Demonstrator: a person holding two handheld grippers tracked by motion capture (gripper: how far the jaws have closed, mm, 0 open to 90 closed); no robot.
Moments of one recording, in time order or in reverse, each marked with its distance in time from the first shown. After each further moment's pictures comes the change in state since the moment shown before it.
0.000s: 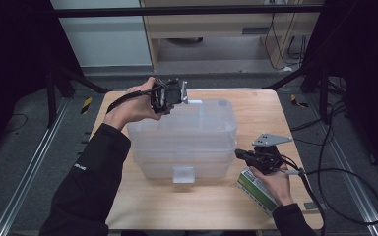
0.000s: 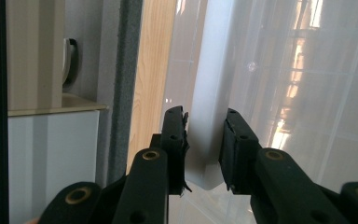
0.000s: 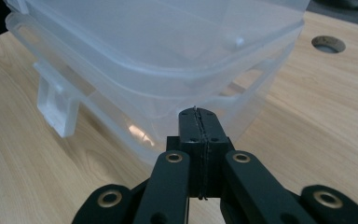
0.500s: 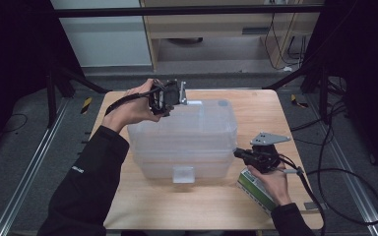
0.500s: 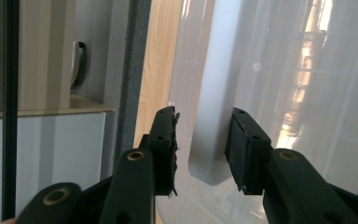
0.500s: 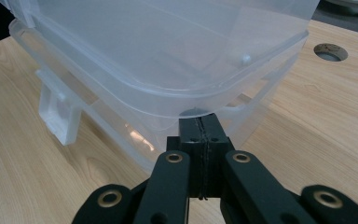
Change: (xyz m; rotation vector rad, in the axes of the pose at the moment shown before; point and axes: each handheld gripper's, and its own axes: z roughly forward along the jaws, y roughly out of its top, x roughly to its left) left arm -0.004 -0.004 -0.007 -0.028 0.037 -0.007; right arm 0.002 0.003 0.004 -0.014 0.006 -0.005
